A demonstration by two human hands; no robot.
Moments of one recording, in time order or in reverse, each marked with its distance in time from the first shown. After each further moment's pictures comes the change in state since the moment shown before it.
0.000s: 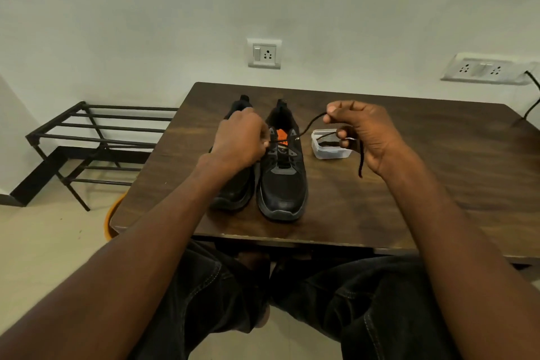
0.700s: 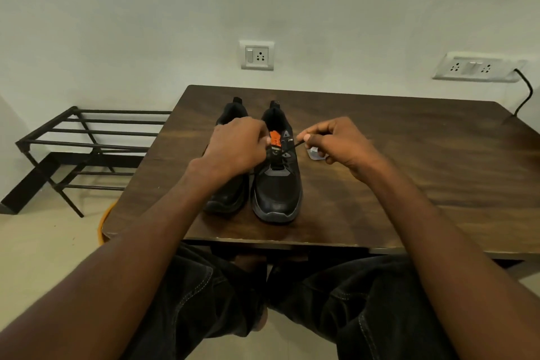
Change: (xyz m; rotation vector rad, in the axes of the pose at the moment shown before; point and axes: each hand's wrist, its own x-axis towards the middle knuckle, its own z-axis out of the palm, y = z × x) left_hand -0.008 0.013 -0.007 -0.021 -0.067 0.027; right_hand 0.004 0.021 0.011 -0.547 -0.101 -0.068
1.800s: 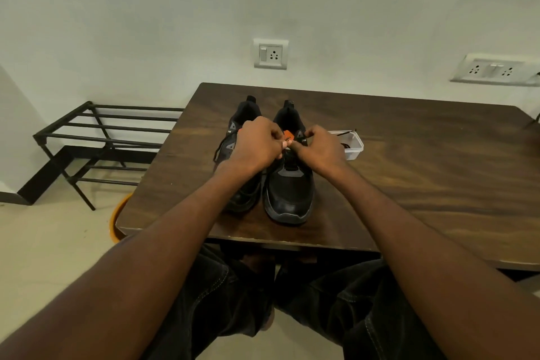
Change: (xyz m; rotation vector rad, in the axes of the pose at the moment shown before) left_hand 0.016 -0.011 0.030 -0.410 0.088 -0.142; right_hand 0.043 0.019 0.071 -0.421 0.166 0.025
